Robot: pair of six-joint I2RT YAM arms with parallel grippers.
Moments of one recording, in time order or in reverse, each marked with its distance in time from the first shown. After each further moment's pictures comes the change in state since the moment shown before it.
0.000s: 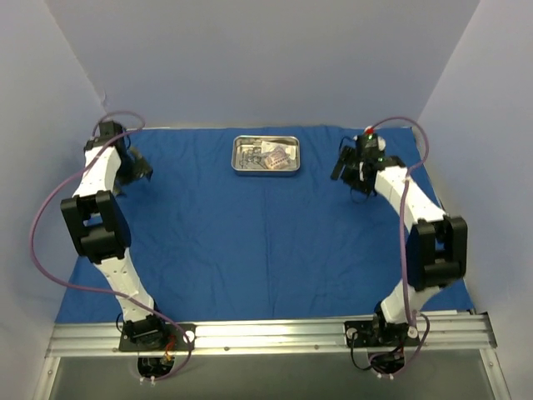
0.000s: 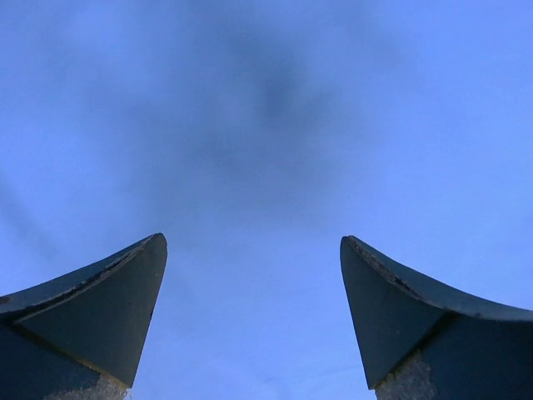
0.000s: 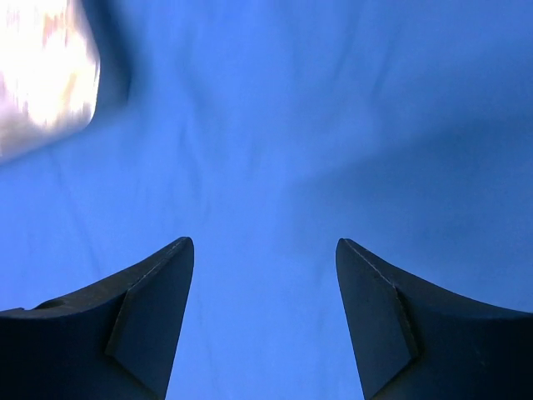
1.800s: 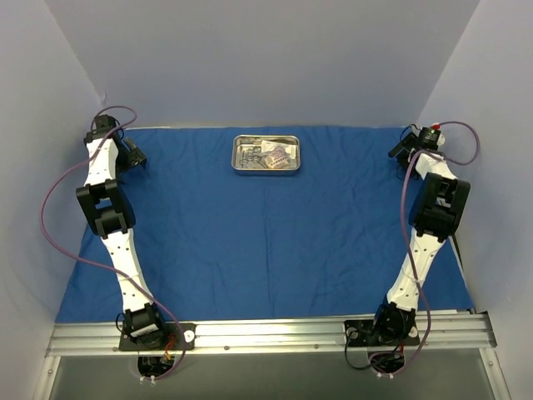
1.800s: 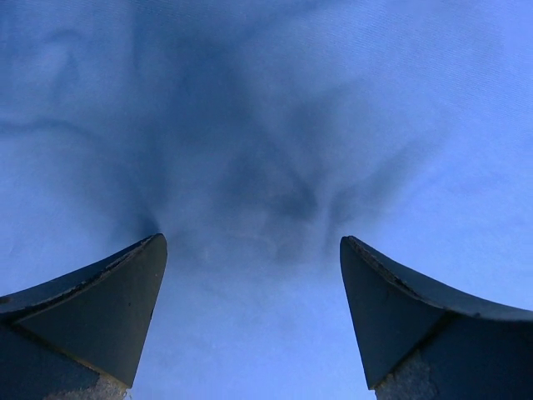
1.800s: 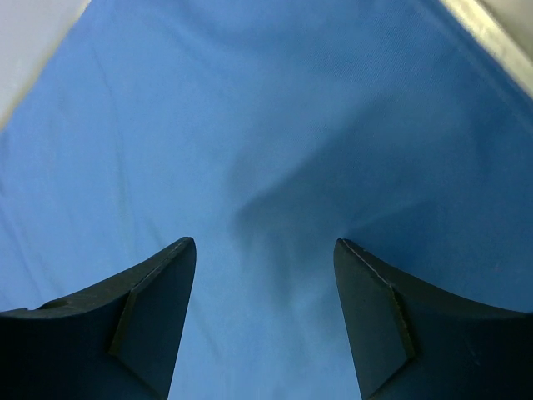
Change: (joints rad) left arm 0.051 0.546 0.664 -0.069 0.074 0.031; right arm -0.499 0.708 0.514 0.359 -0.149 -0.018
